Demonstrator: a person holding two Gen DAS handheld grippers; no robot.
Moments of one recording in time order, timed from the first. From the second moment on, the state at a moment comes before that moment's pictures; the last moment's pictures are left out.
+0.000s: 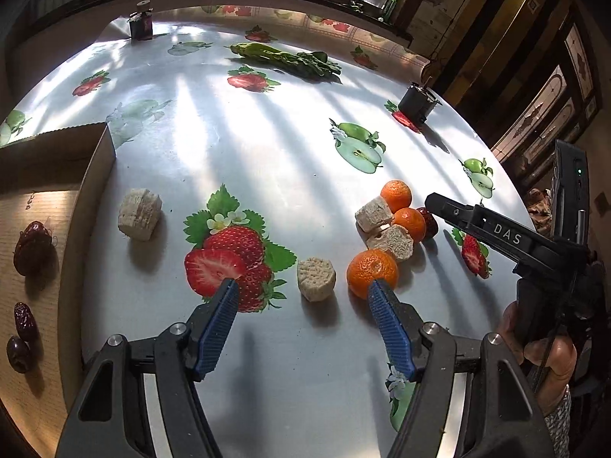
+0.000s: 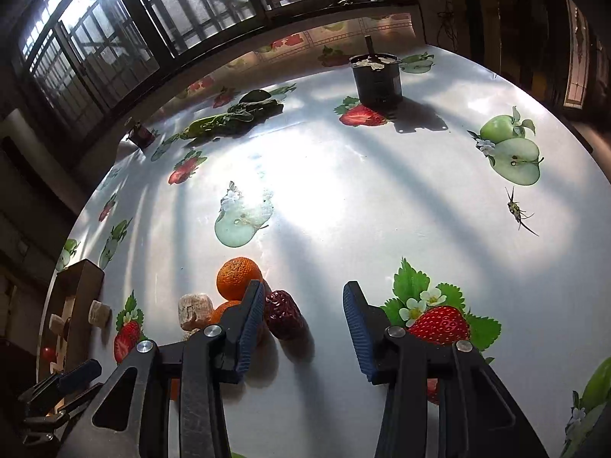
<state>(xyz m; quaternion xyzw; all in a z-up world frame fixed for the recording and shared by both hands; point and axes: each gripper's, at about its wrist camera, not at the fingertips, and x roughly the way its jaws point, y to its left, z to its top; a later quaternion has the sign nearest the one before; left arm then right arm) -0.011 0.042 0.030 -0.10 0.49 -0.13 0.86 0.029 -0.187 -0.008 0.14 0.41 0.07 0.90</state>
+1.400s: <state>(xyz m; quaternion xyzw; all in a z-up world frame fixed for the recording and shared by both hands) -0.049 0.063 0.053 -0.05 0.42 -0.11 0.90 0.007 -0.167 -0.012 0.07 0.39 0.04 0.92</state>
